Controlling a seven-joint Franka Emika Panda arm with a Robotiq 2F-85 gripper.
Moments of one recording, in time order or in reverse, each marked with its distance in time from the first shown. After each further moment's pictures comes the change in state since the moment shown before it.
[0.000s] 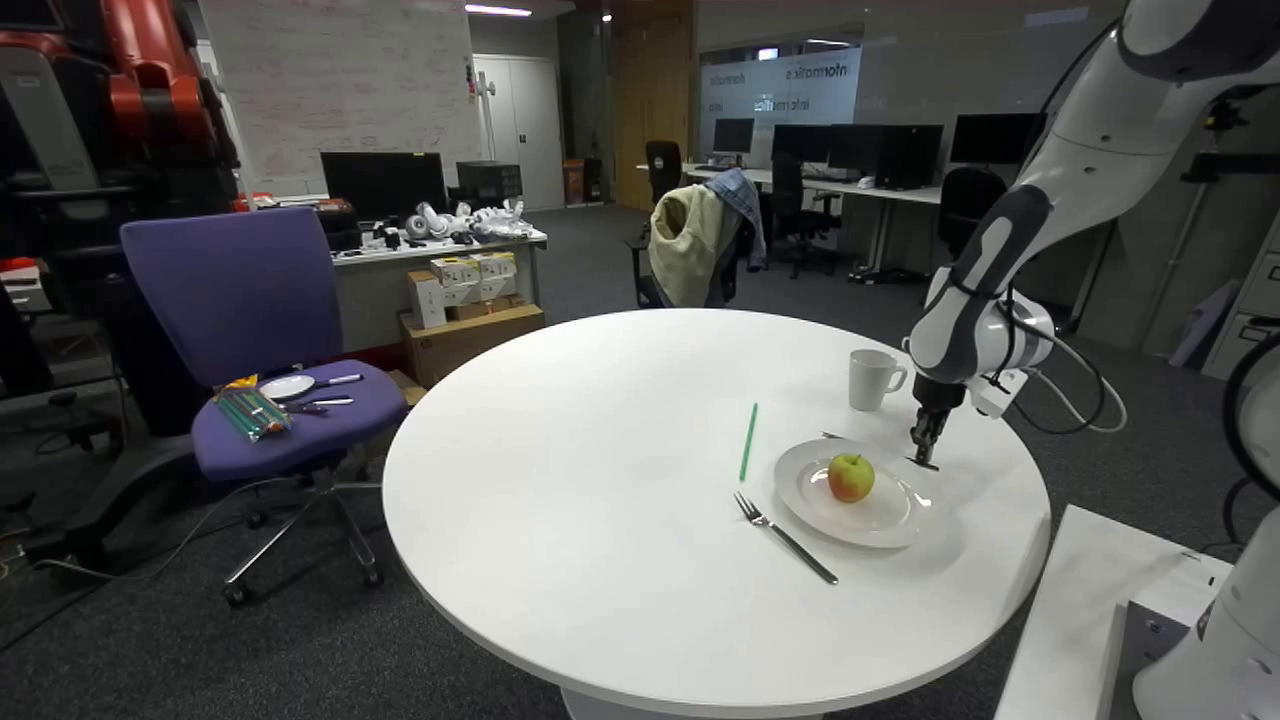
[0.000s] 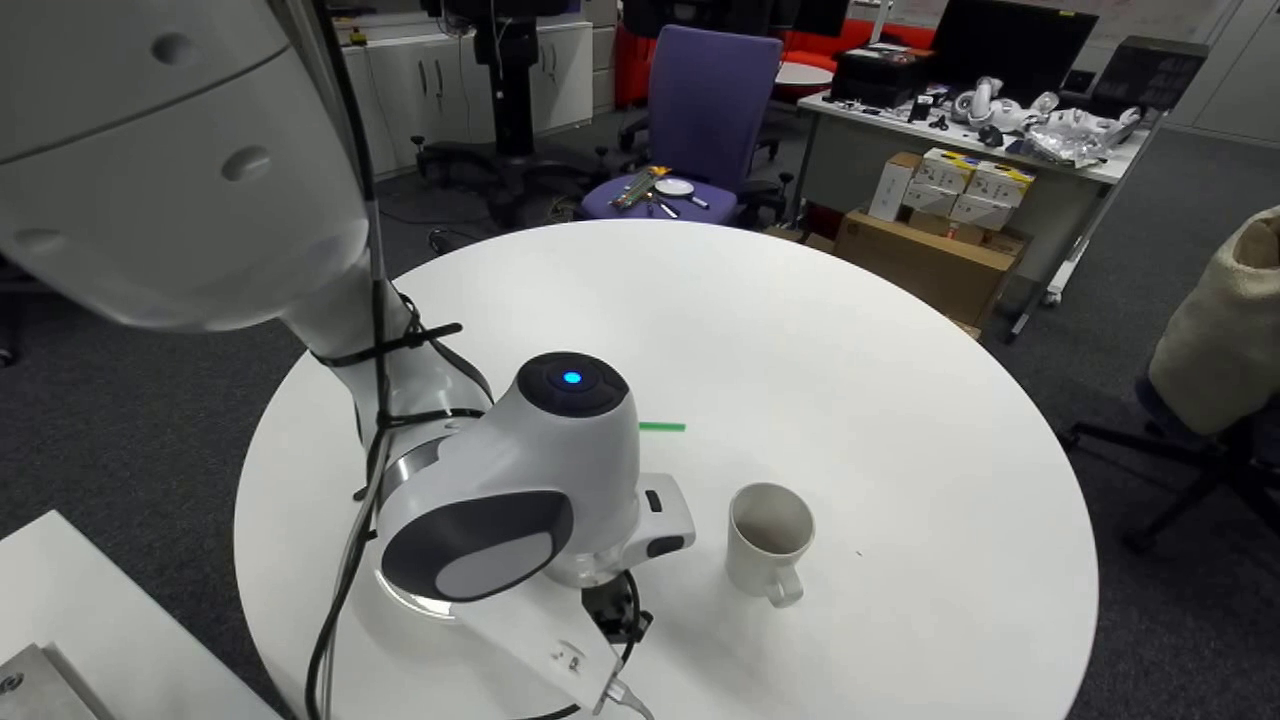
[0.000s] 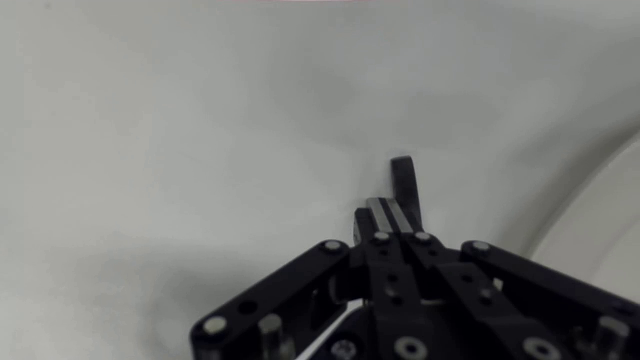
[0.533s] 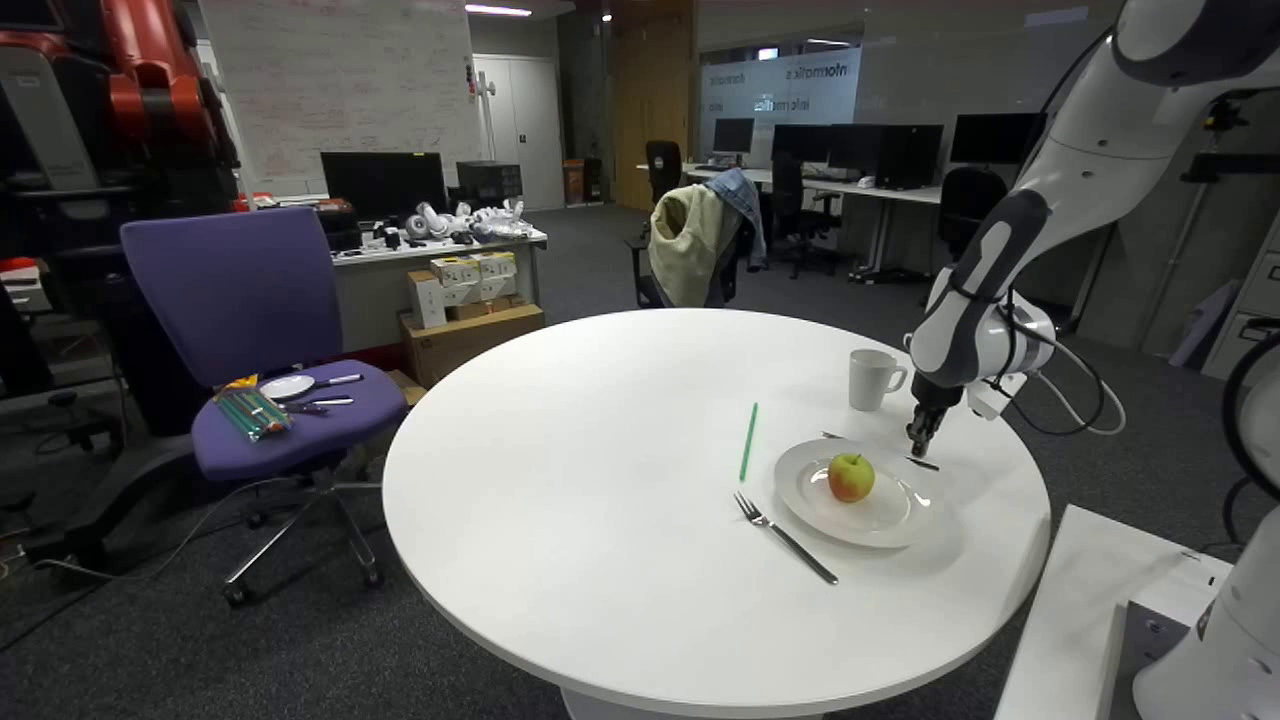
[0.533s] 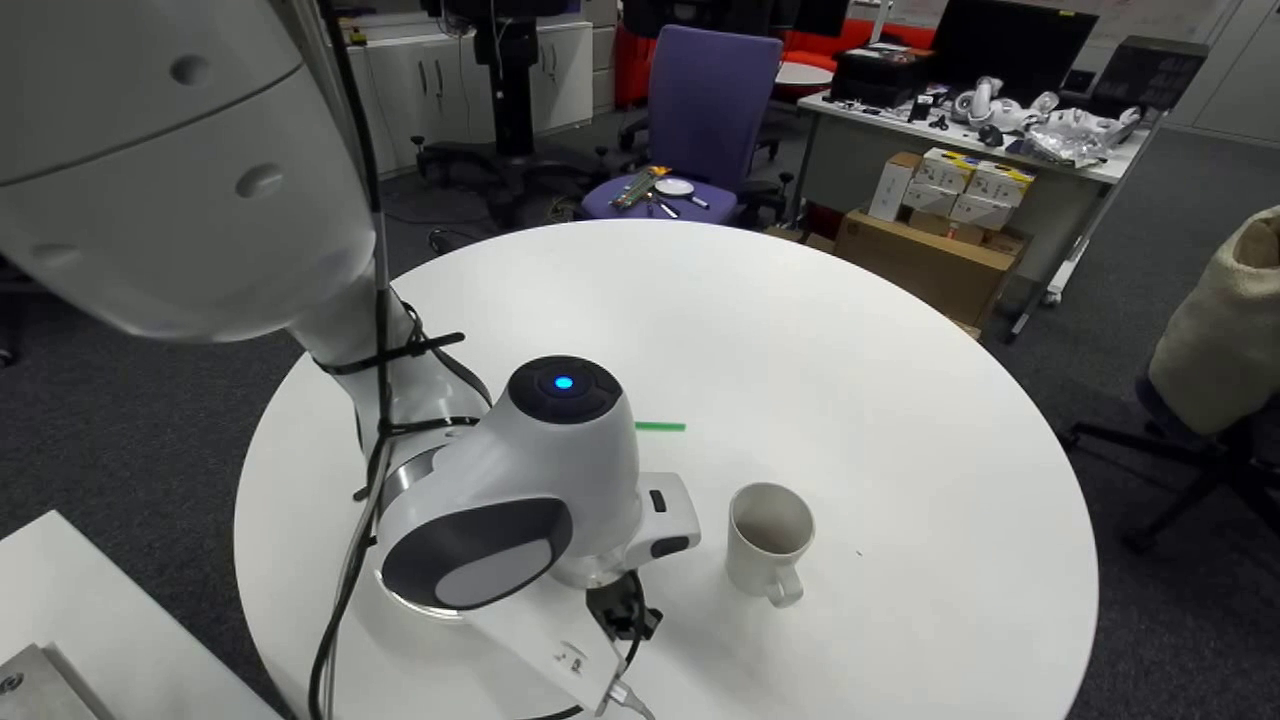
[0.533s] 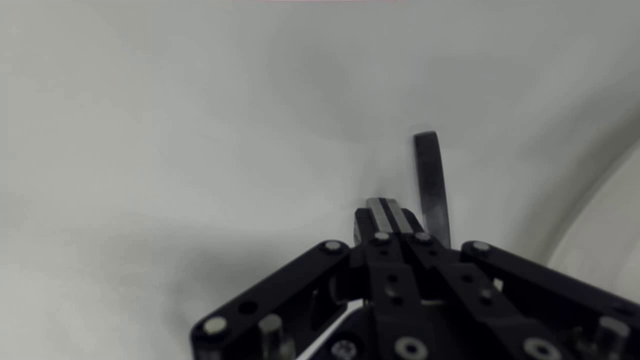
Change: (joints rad) arm 0.002 0.016 -0.007 0.001 -0.002 0.079 0.029
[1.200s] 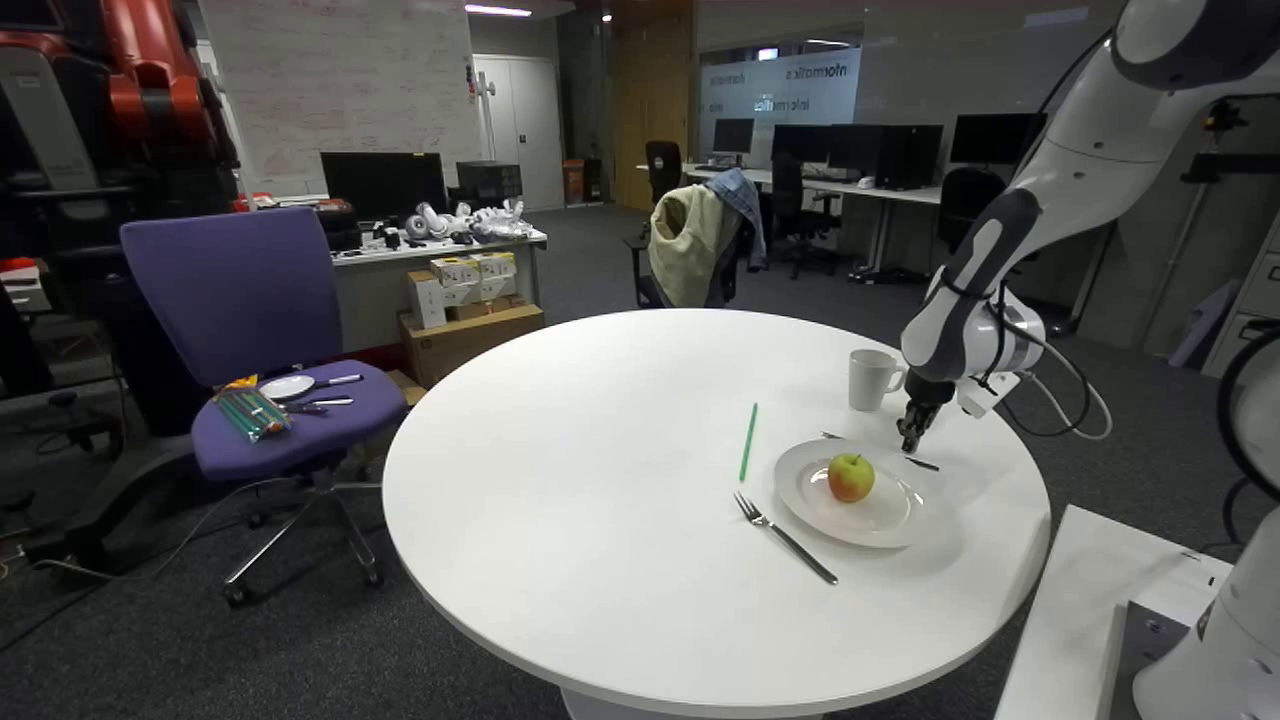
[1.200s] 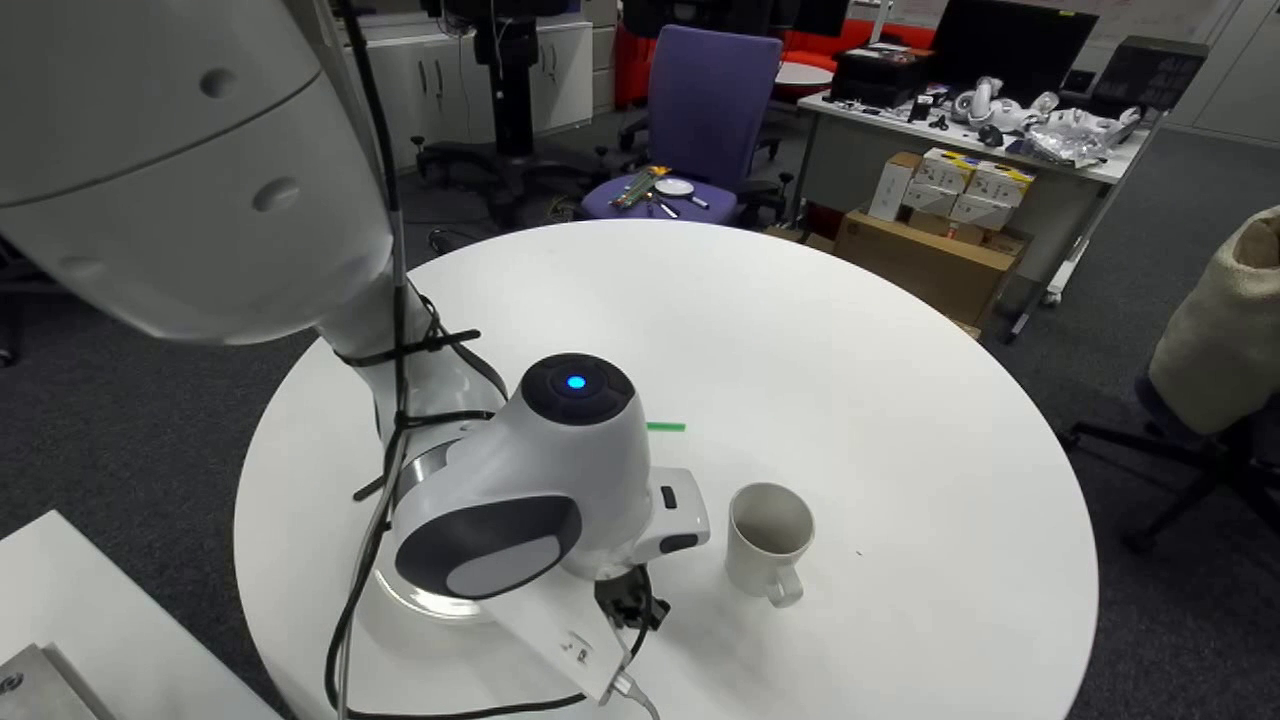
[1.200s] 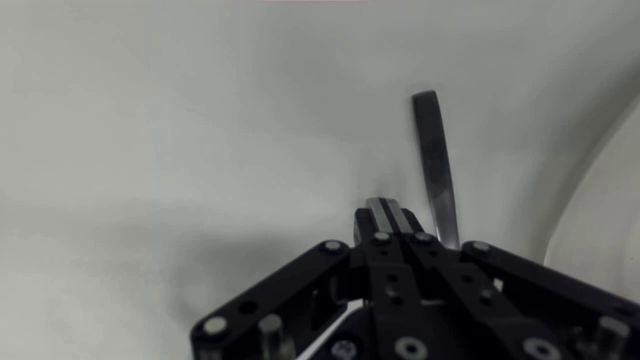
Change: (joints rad) arm -0.041 0.018 0.054 0.030 0.058 0.005 0.002
